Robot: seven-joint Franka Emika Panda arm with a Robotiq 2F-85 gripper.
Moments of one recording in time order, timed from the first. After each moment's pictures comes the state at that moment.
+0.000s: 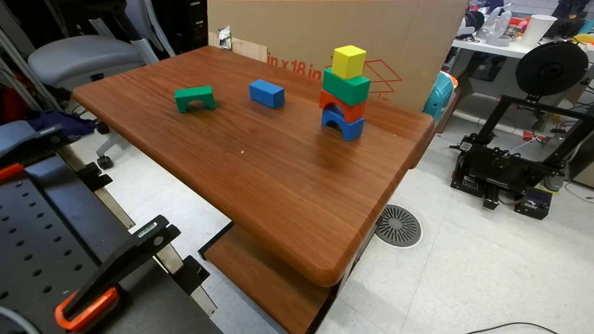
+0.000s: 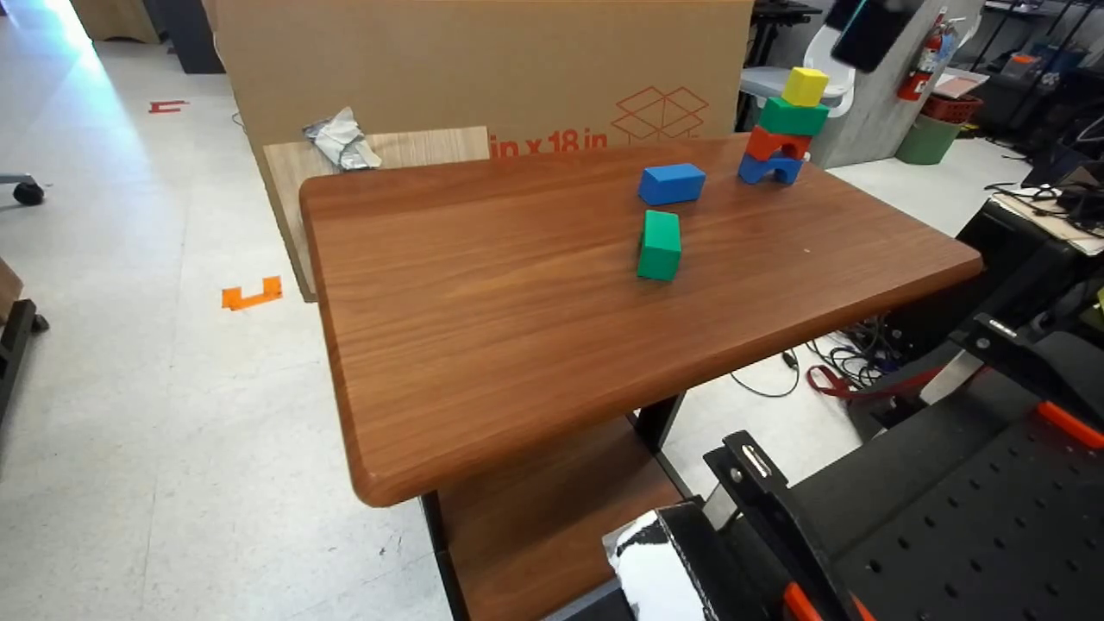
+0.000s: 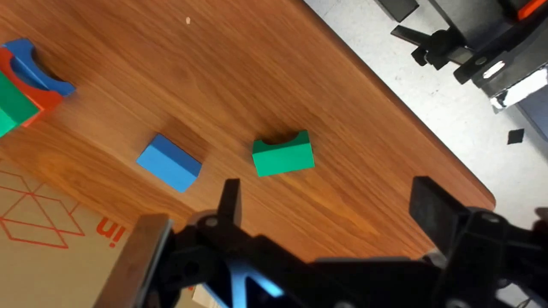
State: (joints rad) arm 0.24 -0.11 -0.19 -2.60 0.13 2.65 -0.83
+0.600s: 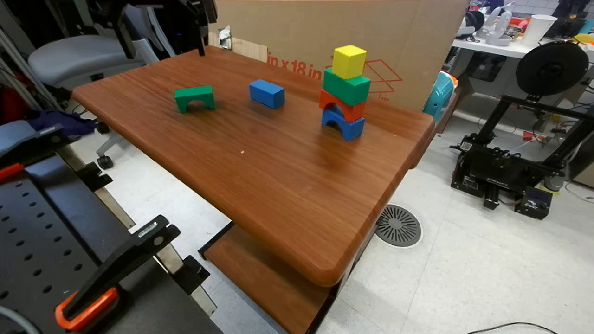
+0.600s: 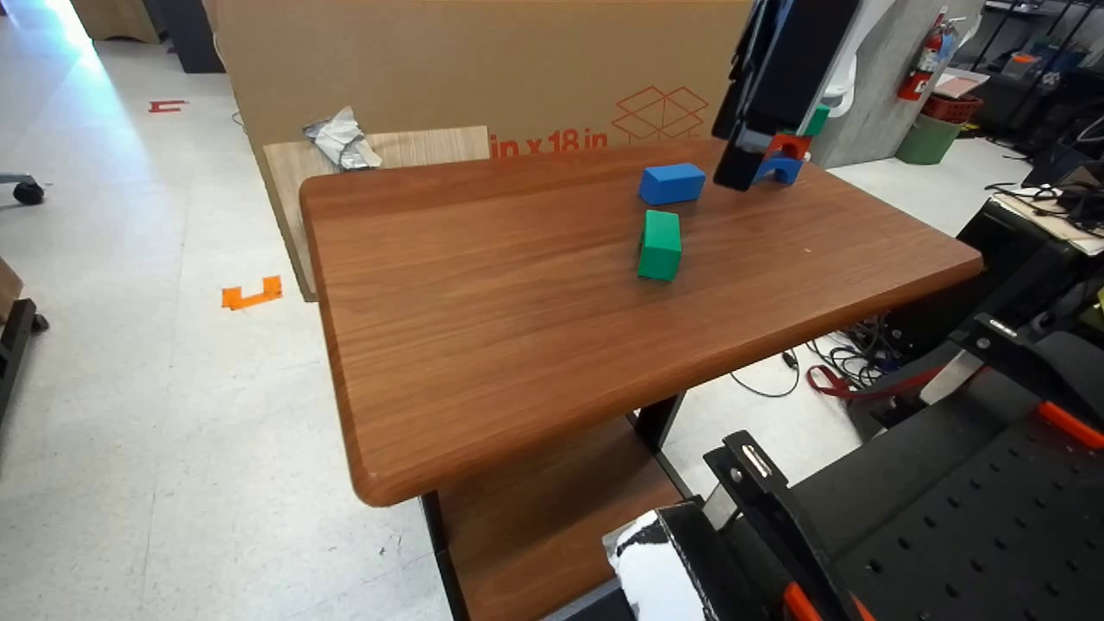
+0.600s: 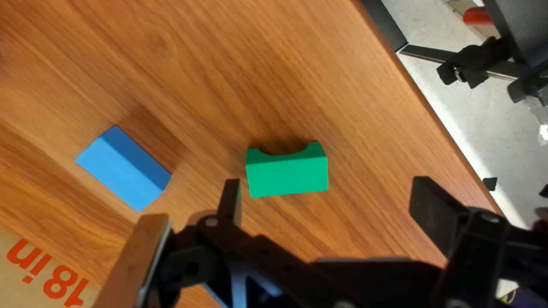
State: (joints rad) arm 0.11 0.21 -0.01 -2.40 0.13 2.66 -0.93
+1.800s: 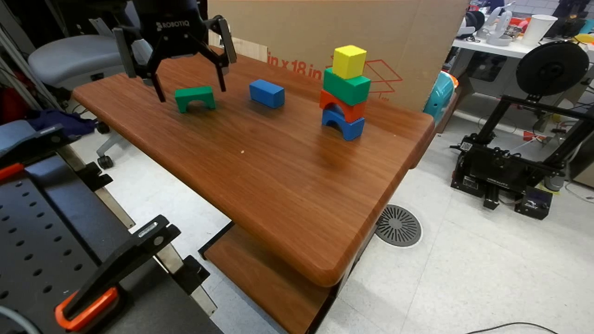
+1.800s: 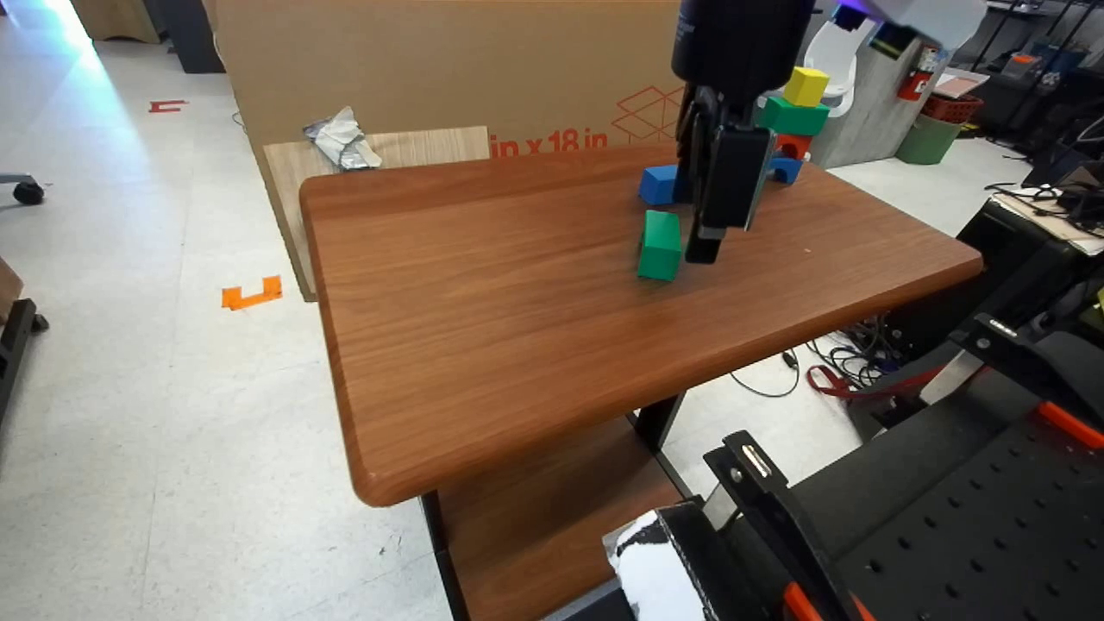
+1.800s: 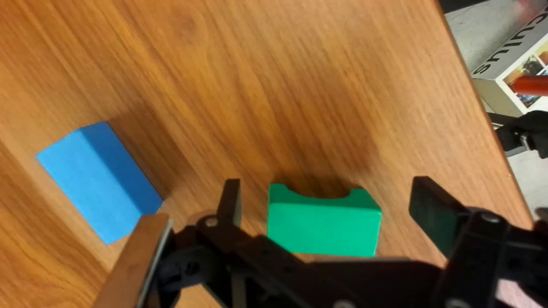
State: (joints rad) arm 0.07 0.42 0.04 -2.26 -0.21 2.66 -0.78
